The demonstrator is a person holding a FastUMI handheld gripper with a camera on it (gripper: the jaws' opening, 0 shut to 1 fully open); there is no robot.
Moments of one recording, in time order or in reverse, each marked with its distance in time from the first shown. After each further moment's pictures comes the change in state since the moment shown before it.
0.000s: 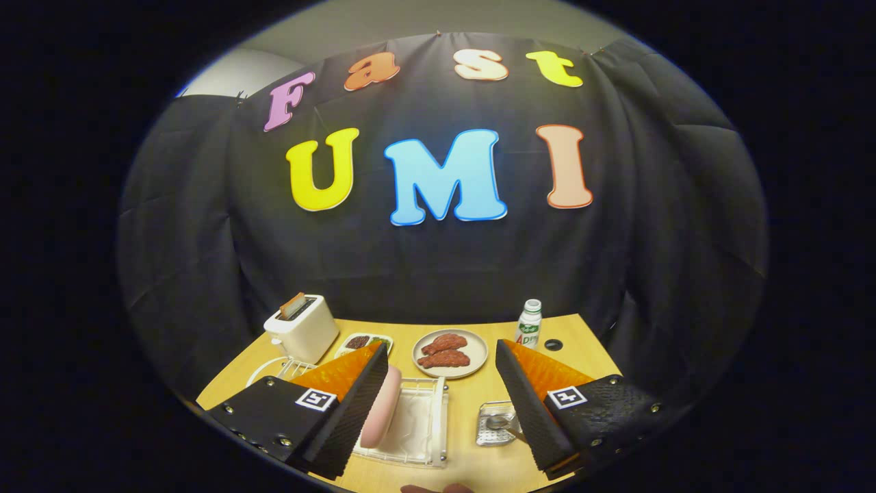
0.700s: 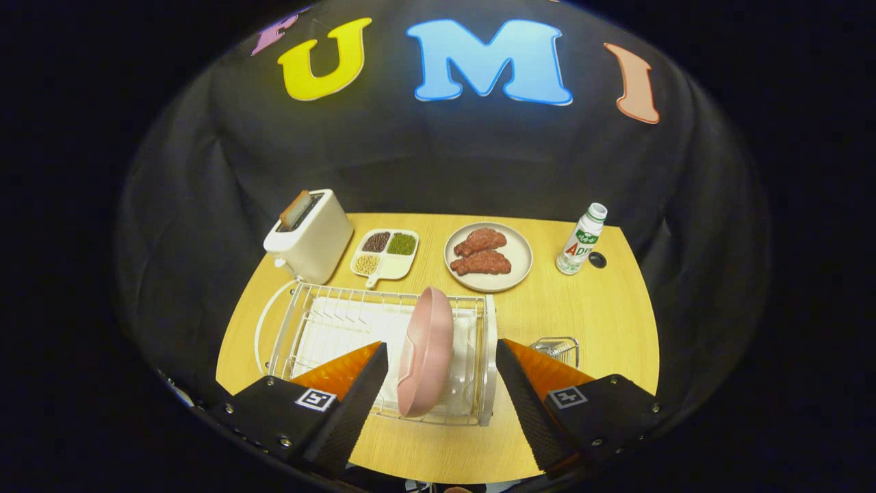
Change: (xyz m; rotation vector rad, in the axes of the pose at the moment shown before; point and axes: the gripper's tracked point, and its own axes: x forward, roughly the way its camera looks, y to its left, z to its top) arm 0.063 0.055 -0.080 -0.037 0.583 0.010
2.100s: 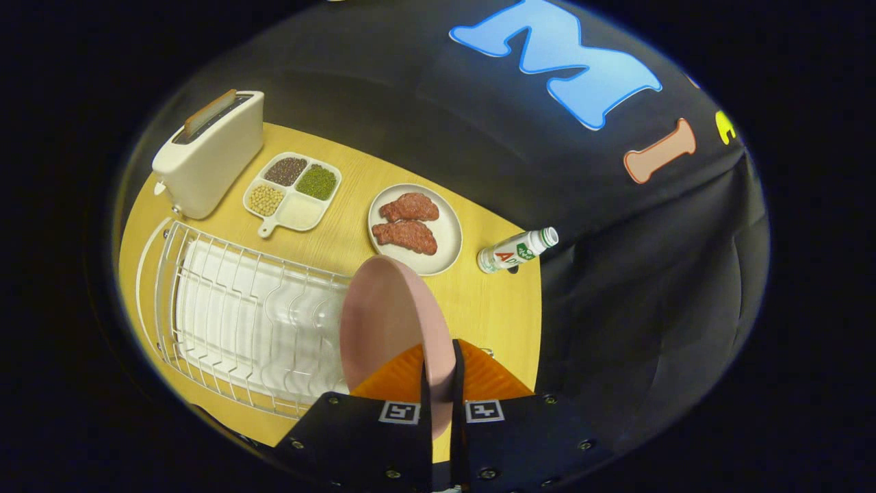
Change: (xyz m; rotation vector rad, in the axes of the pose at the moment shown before) arm 0.041 -0.010 0.041 -0.280 0.236 -0.550
